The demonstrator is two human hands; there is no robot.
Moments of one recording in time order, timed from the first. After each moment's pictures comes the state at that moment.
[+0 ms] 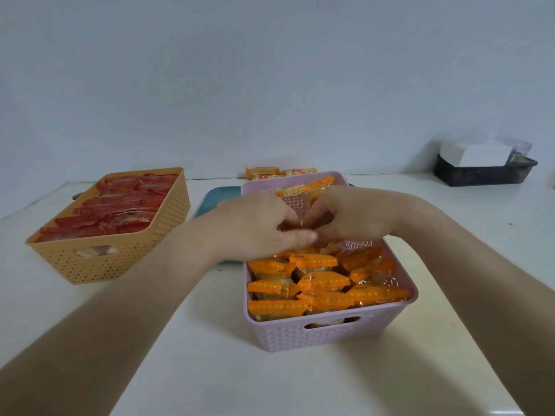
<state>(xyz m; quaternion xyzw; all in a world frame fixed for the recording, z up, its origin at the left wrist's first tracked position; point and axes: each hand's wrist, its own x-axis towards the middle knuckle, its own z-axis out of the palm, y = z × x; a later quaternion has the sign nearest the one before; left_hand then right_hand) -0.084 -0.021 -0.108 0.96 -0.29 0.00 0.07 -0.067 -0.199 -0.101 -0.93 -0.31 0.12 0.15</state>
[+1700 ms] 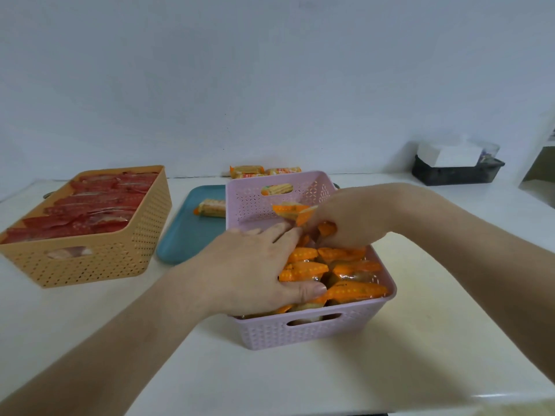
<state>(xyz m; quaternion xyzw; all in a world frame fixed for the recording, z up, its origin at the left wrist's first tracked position) -0.123 -0.035 -0.133 0.95 -0.30 -0.03 -0.02 -0.079 -0.207 -0.090 -0.93 -0.31 0.14 -0.11</state>
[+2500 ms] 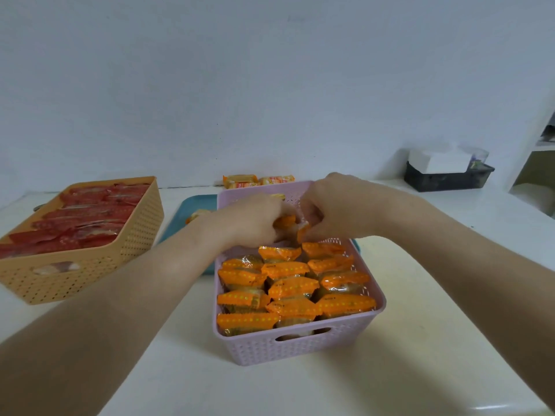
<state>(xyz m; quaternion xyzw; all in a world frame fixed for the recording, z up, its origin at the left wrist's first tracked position) -0.029 -0.052 -0.126 0.95 -0.31 -0.01 0.06 -0.068 -0.218 -0.088 -0.96 -0.28 -0.05 -0.03</state>
